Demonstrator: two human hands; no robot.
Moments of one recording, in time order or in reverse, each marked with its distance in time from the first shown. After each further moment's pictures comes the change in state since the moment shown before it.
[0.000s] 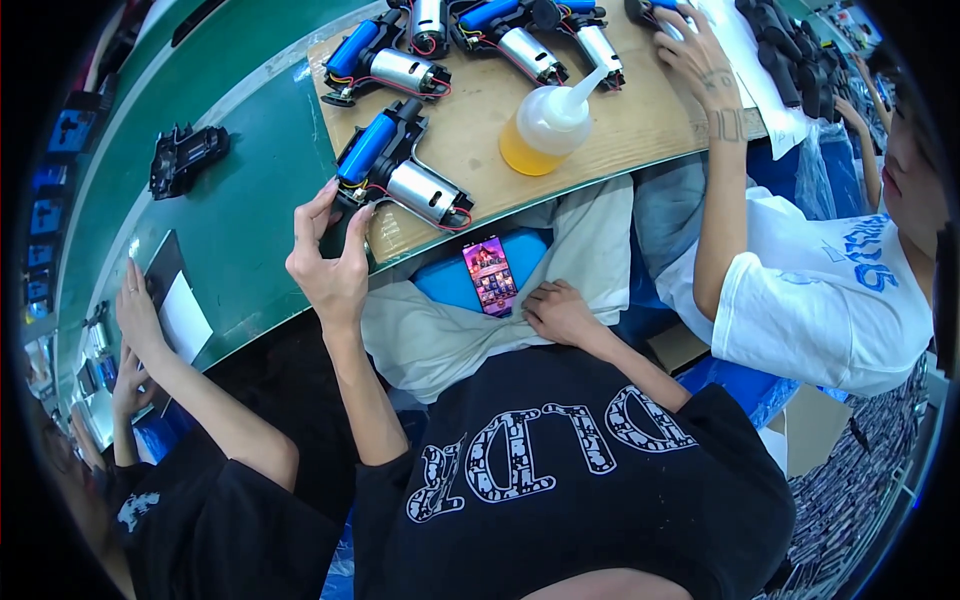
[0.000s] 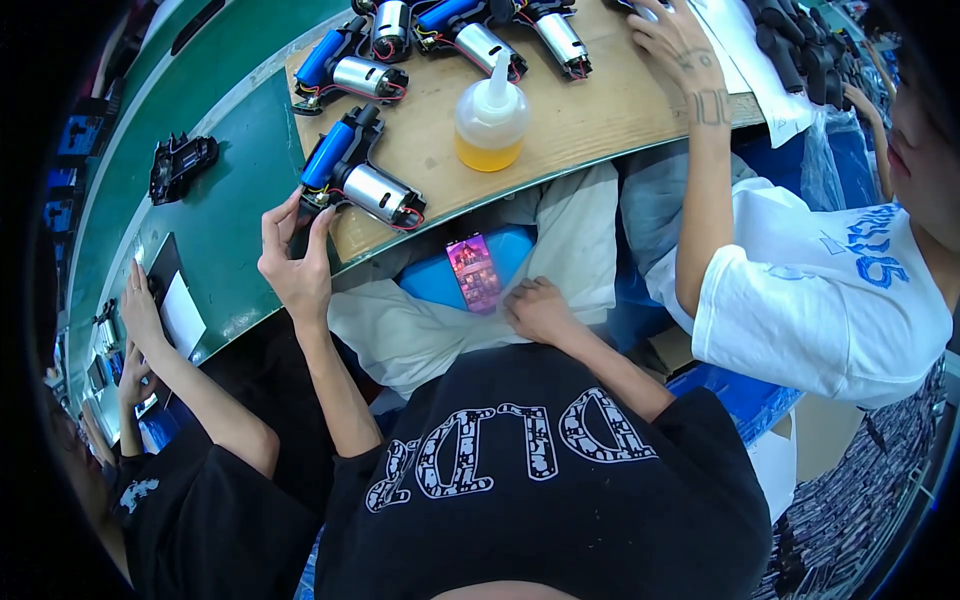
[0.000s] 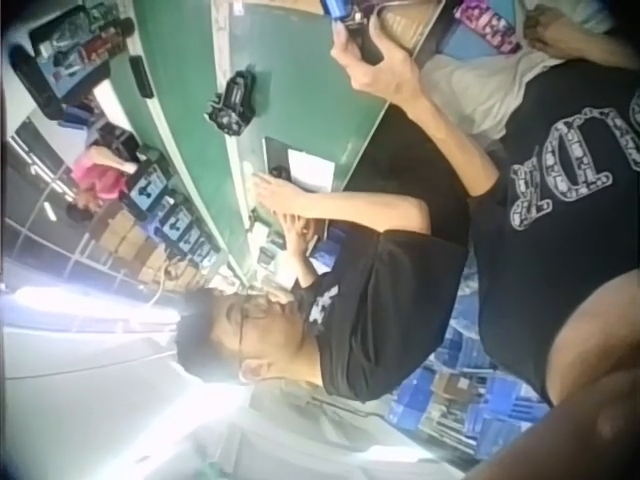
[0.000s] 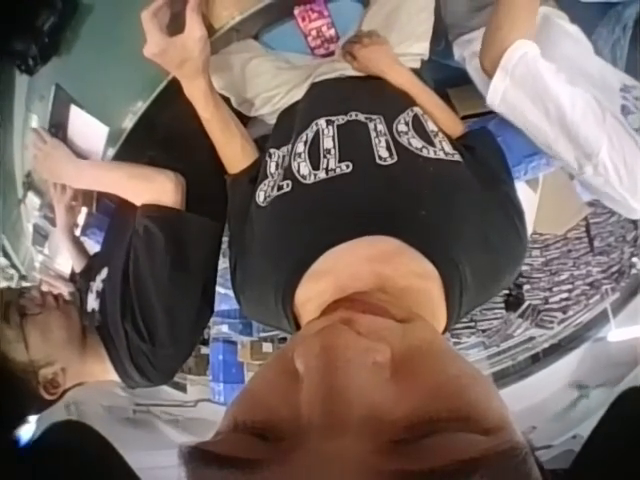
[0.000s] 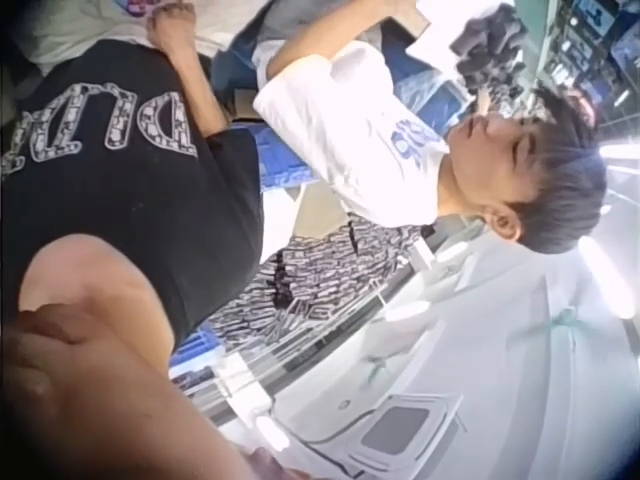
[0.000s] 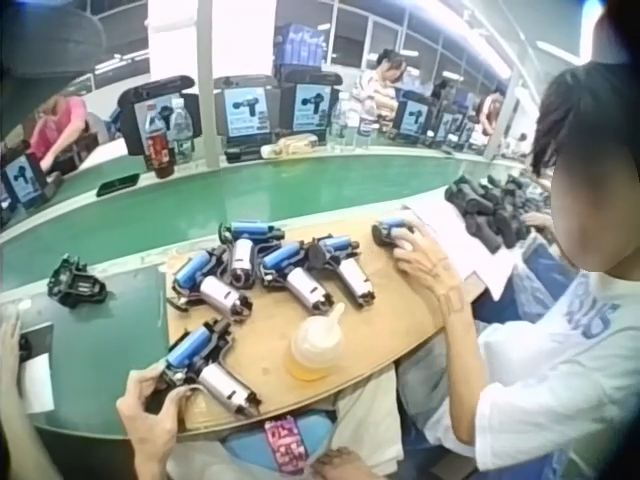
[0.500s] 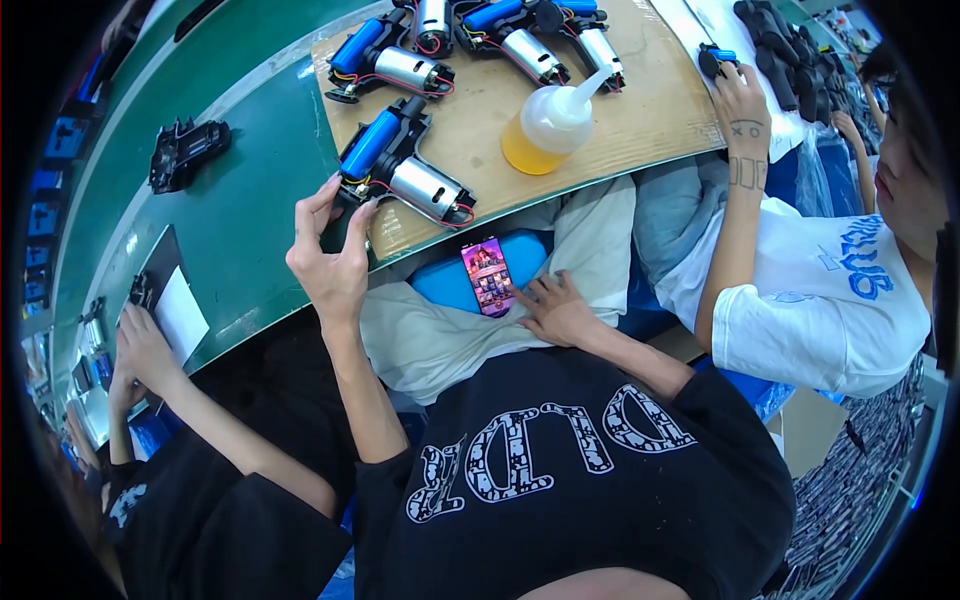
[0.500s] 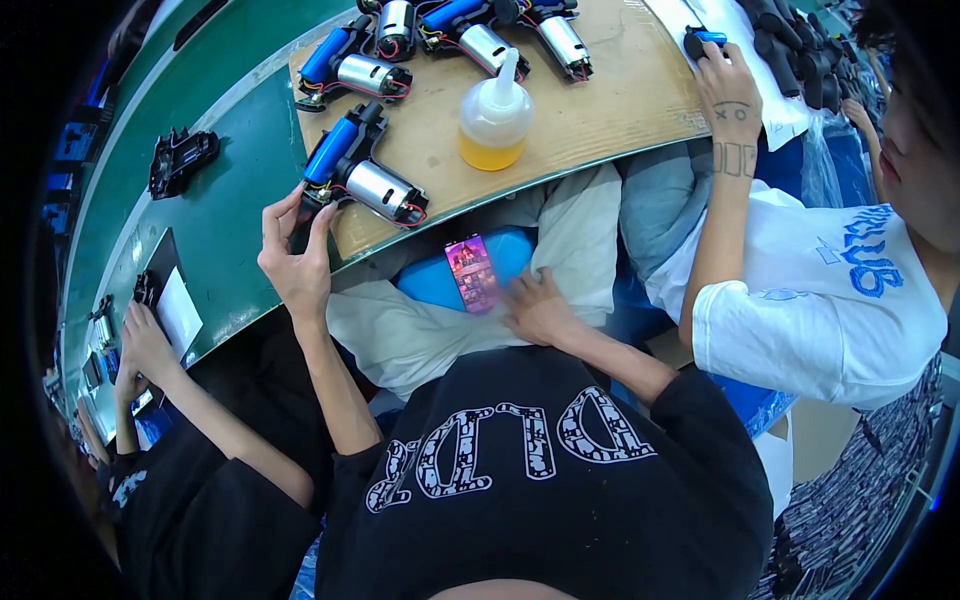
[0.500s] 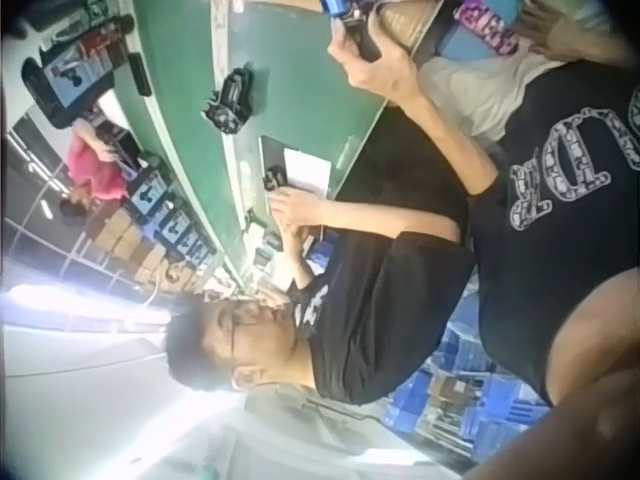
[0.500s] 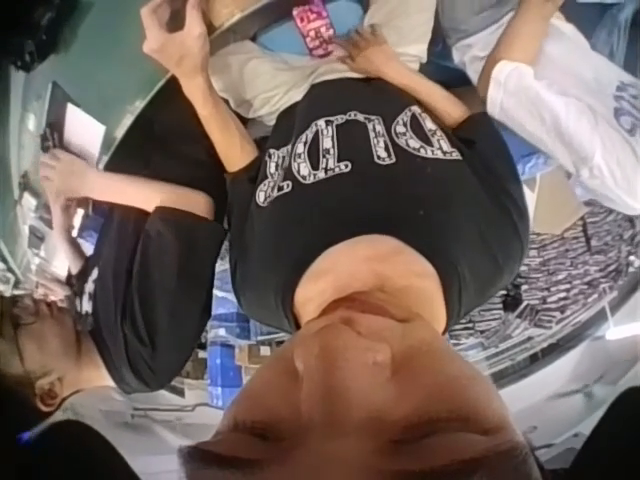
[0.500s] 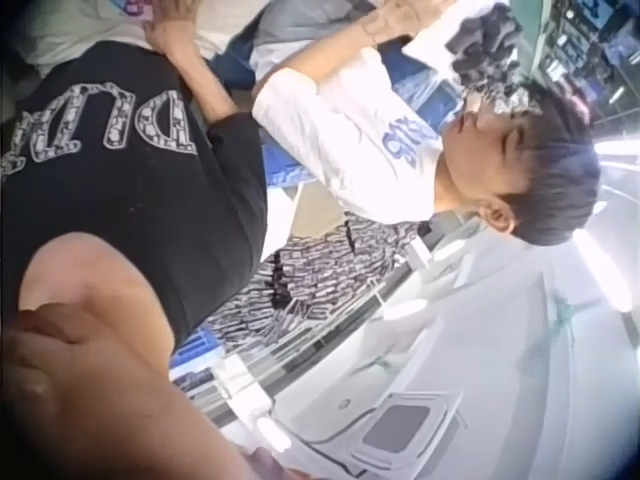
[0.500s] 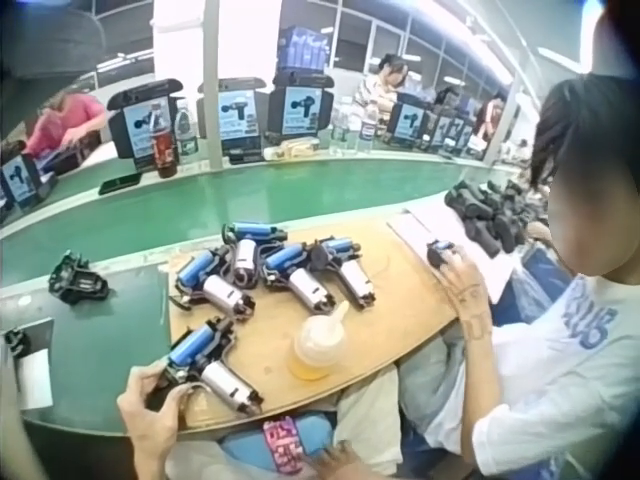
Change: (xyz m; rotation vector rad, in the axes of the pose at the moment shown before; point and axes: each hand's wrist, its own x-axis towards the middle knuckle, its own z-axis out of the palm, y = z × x) left_hand 0.001 0.001 -0.001 0.036 -0.009 -0.014; right_hand -0.001 -0.002 -0.009 -0.258 -0.063 -0.043
